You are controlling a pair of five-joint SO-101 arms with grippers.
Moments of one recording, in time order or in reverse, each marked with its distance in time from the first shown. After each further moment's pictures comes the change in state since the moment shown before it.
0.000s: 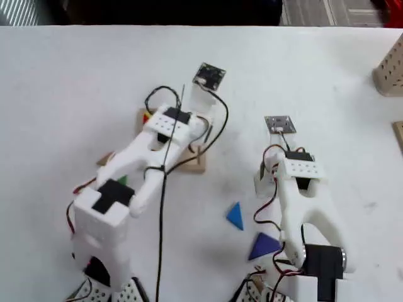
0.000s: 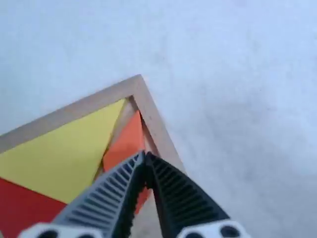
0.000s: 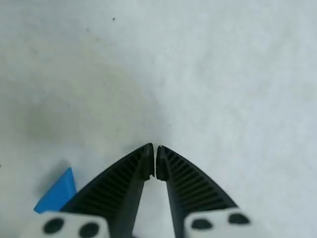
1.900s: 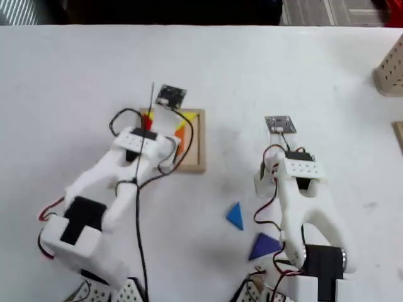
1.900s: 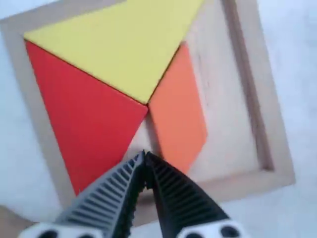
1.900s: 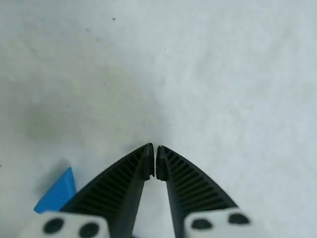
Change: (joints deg) left arm -7.7 -15.6 26.6 -3.6 0.0; right arm 0.0 0.0 0.0 0.0 0.0
